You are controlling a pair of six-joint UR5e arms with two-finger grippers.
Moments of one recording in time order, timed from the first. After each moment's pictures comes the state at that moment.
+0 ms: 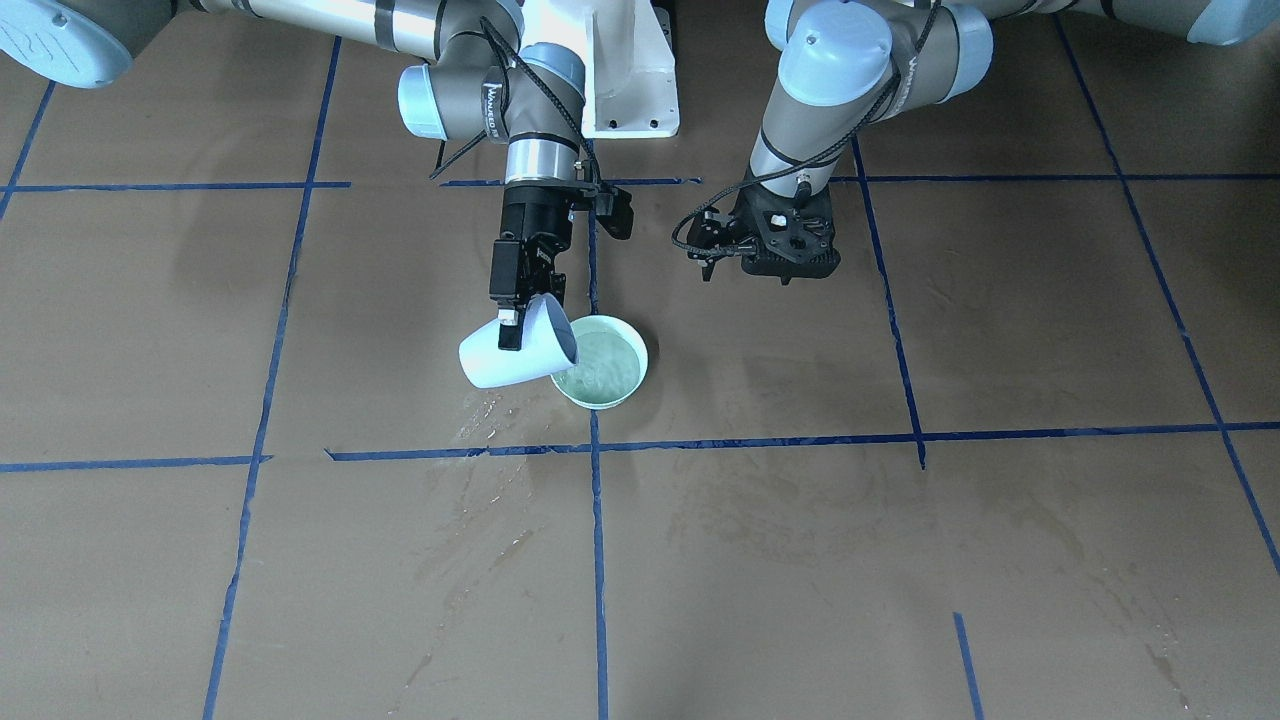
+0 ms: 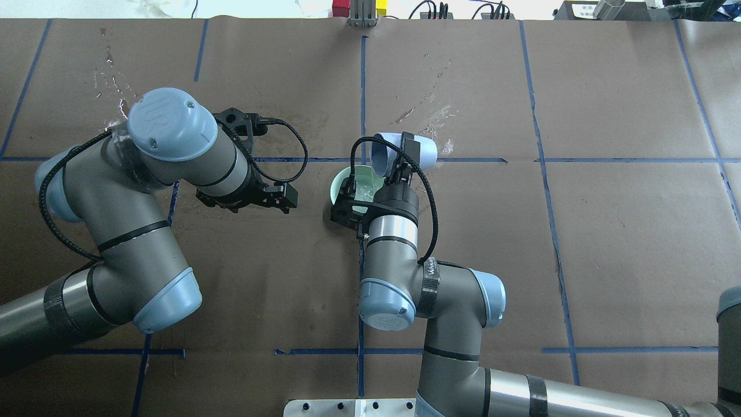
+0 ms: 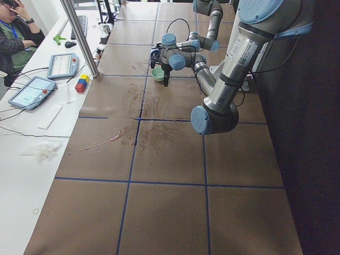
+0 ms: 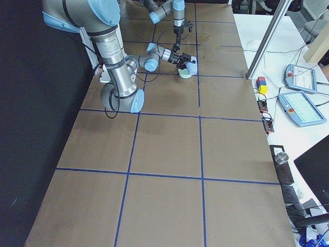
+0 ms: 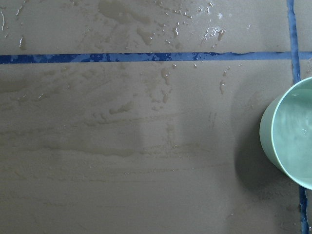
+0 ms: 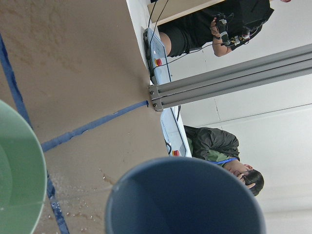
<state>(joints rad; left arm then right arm) -0.62 -2.10 -1.83 -1.58 -1.96 -1.12 0.26 -0.91 1.53 -1.31 0.50 0.13</state>
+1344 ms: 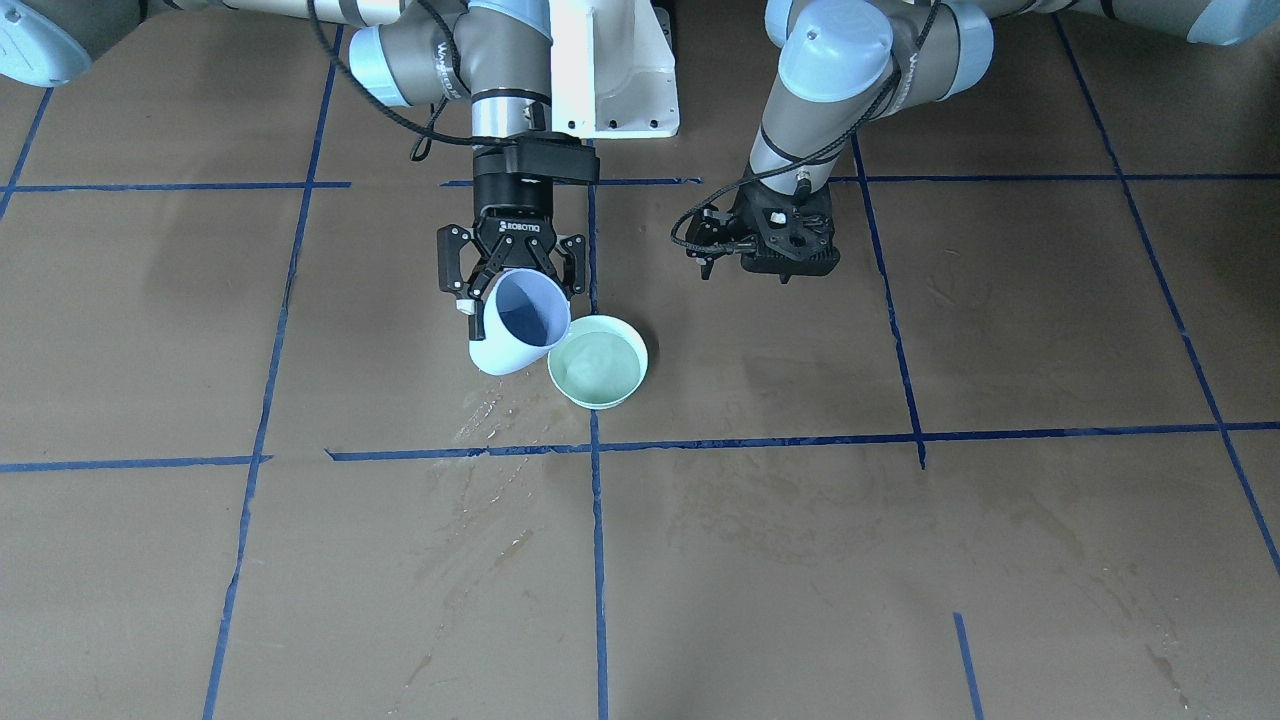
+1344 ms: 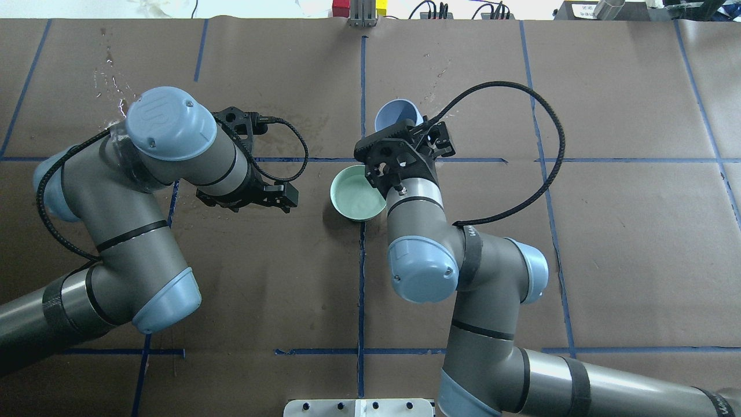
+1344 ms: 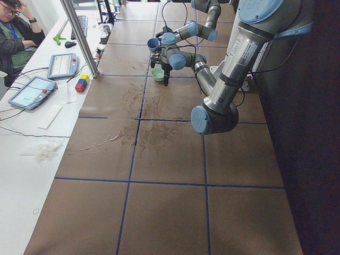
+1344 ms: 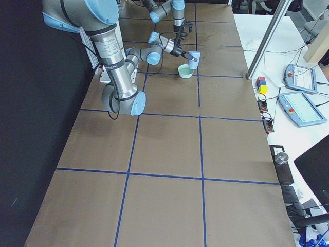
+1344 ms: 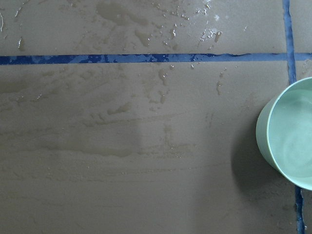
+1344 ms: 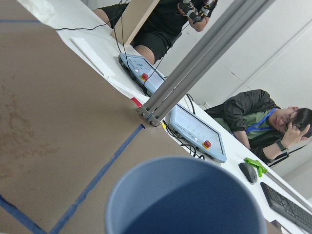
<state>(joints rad) -0.62 -2.10 -1.84 -1.58 -1.96 -1.12 0.35 -0.98 1.74 -1.28 0.77 0.77</state>
